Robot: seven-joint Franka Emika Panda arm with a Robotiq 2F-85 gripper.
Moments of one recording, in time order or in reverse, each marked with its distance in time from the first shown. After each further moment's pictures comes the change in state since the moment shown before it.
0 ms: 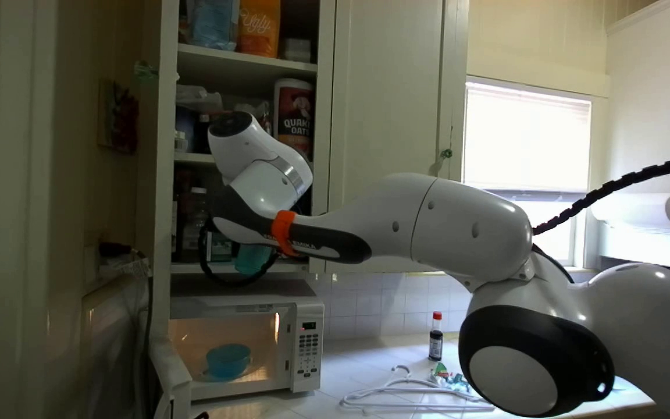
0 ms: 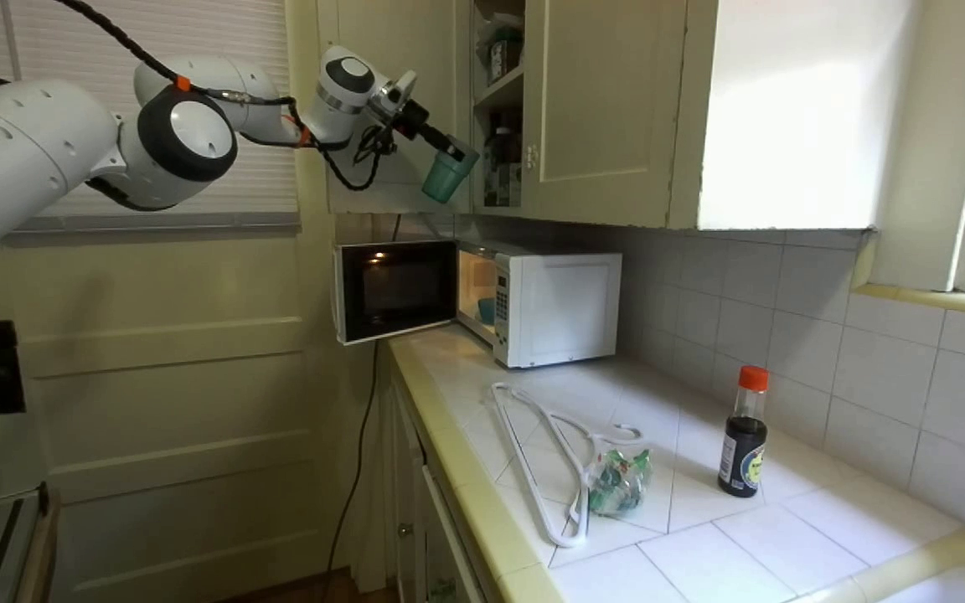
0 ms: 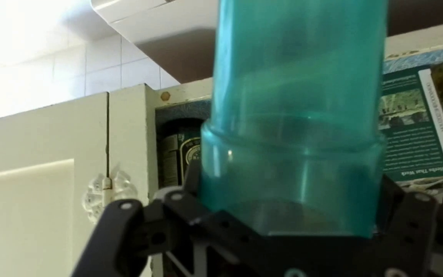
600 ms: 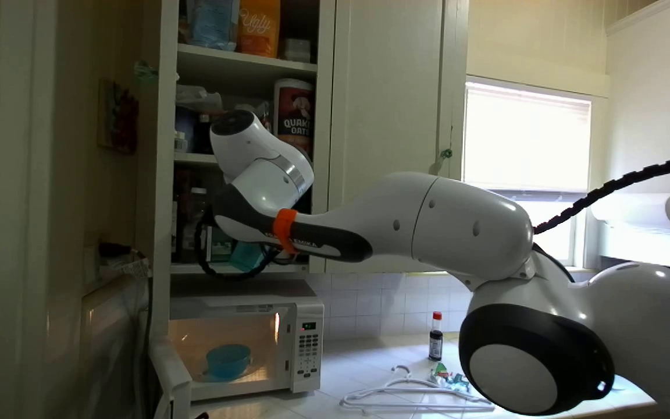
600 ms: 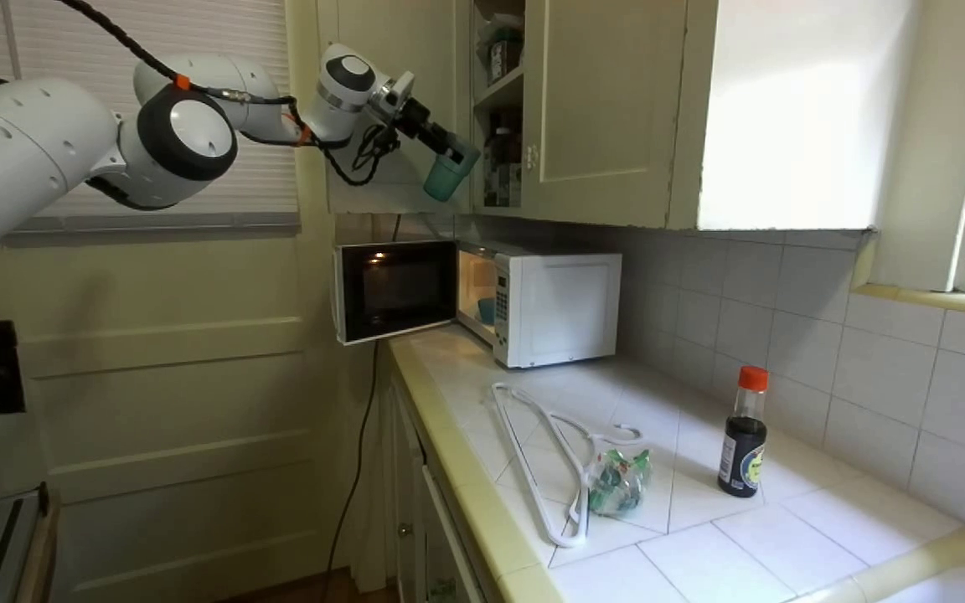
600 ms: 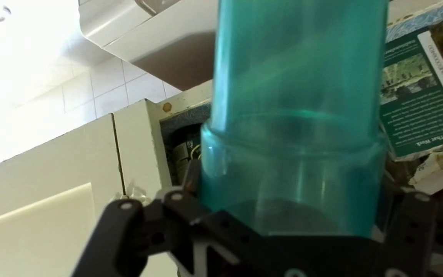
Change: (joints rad) arm -0.004 -0.004 0.001 0.000 0.000 0.001 0.169
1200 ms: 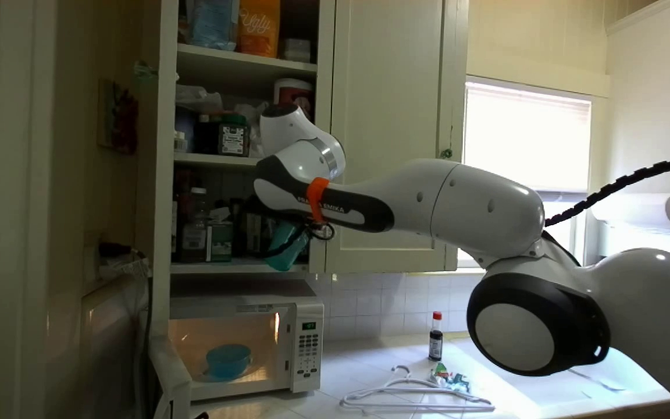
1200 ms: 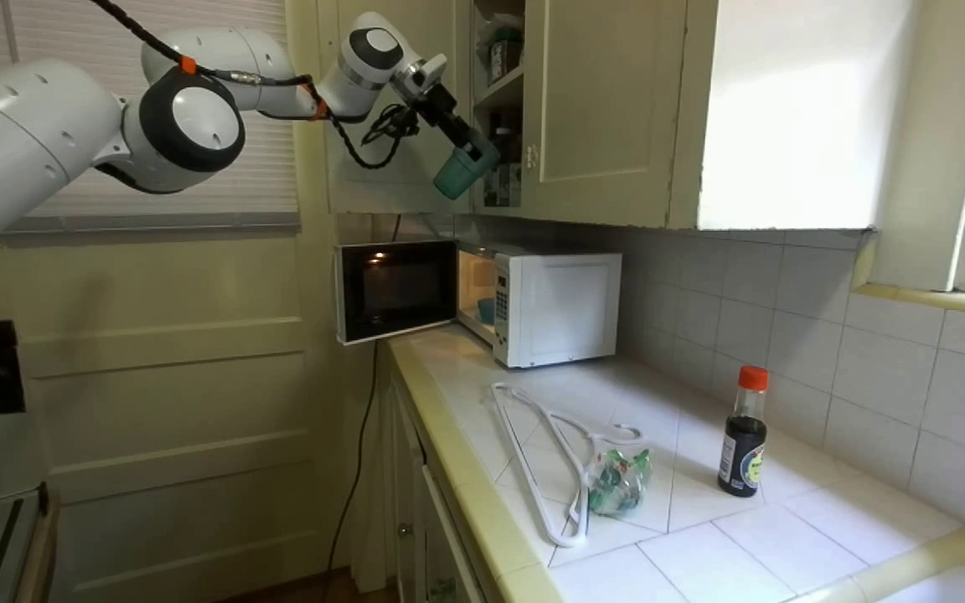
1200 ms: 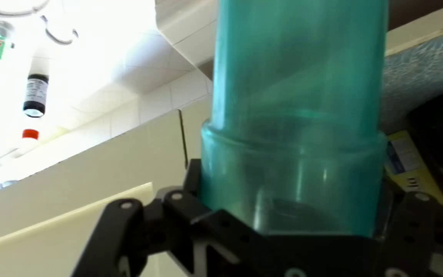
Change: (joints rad) arm -0.142 -0.063 0.114 0.000 0.099 -0.136 -0.154
